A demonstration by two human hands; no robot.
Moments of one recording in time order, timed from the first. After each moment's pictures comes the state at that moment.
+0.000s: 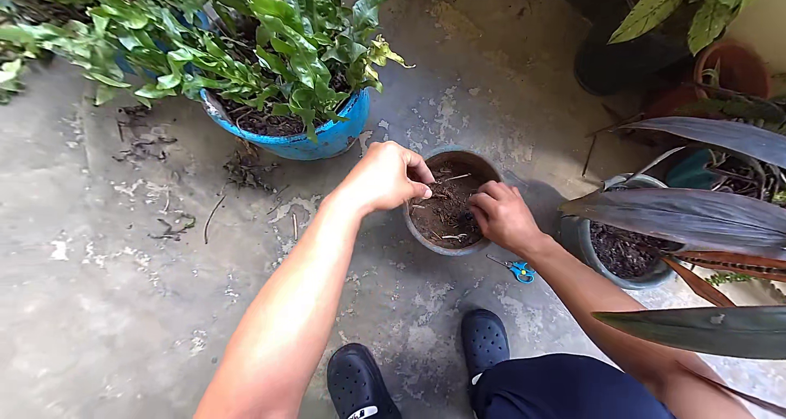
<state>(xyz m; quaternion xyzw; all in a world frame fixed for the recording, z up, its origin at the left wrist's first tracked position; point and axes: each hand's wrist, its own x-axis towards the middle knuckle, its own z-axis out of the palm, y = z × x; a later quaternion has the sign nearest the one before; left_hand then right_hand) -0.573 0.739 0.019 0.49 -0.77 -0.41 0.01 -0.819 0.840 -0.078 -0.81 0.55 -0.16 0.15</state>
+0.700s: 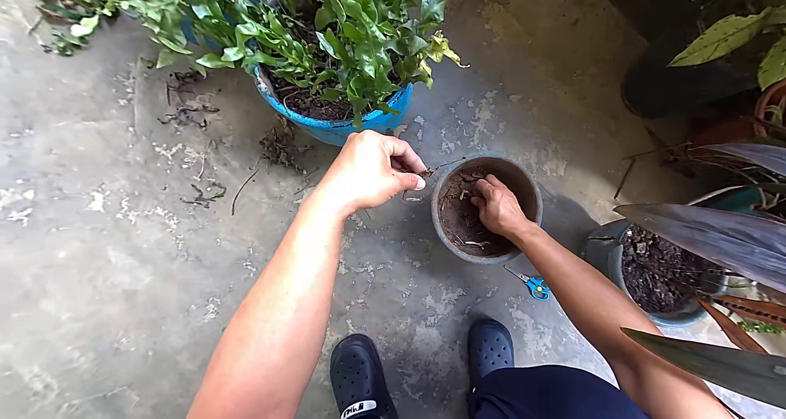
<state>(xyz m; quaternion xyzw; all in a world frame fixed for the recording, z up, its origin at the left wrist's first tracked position) -0.507 0.747 0.021 0.57 -0.70 -0.41 0.12 -0.777 0.783 -0.117 -0.75 0.59 -0.07 0.30</state>
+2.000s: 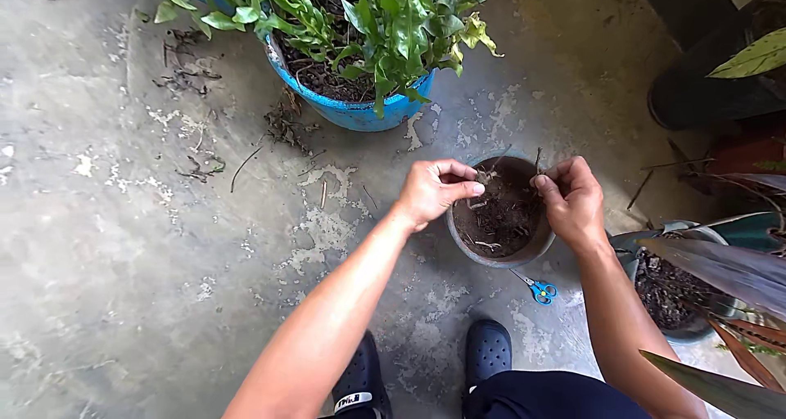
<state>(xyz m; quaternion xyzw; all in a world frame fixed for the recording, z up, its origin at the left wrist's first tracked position) -0.557 0.778 -0.064 0.46 -0.49 -0.62 0.40 -0.812 0.796 -0.044 -0.64 0.63 -0.30 0.31</state>
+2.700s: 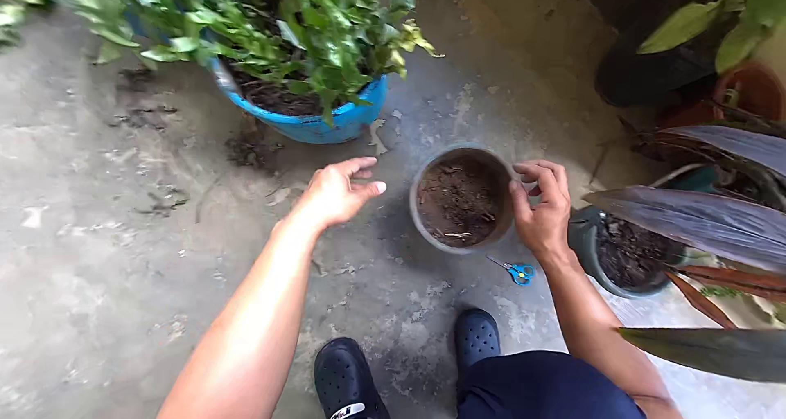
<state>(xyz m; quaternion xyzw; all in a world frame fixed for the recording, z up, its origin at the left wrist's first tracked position) -0.483 0.764 -0.045 0.62 -0.64 -0.45 0.08 -0.820 0.844 -0.040 -0.68 0.63 -0.35 0.16</state>
